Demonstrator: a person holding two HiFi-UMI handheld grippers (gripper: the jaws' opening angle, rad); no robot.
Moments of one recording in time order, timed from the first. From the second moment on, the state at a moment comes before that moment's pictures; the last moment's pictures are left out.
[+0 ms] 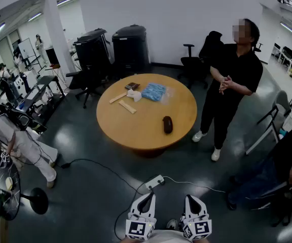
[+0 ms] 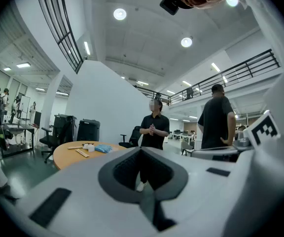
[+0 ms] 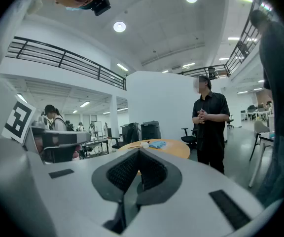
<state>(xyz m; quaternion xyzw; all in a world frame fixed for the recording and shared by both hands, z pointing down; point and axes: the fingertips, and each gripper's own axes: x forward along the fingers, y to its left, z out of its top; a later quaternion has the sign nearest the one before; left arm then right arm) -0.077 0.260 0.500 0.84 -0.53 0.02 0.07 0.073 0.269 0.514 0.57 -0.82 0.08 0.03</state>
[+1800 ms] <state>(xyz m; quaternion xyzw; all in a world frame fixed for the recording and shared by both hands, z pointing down) -0.038 0.037 0.555 0.81 -0.57 0.04 0.13 0.127 0.071 0.522 0.56 -0.83 0.06 0.03</state>
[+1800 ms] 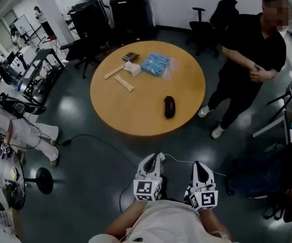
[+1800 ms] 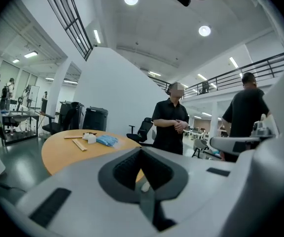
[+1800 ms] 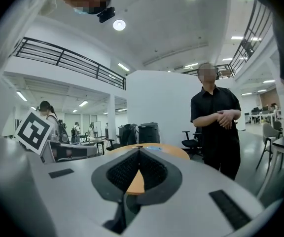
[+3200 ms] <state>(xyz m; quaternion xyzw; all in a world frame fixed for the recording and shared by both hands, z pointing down) 0.019 -0.312 0.817 0.72 -0.49 0.35 0.35 0.149 -0.152 0.551 0.55 -0.82 0.13 0.05</state>
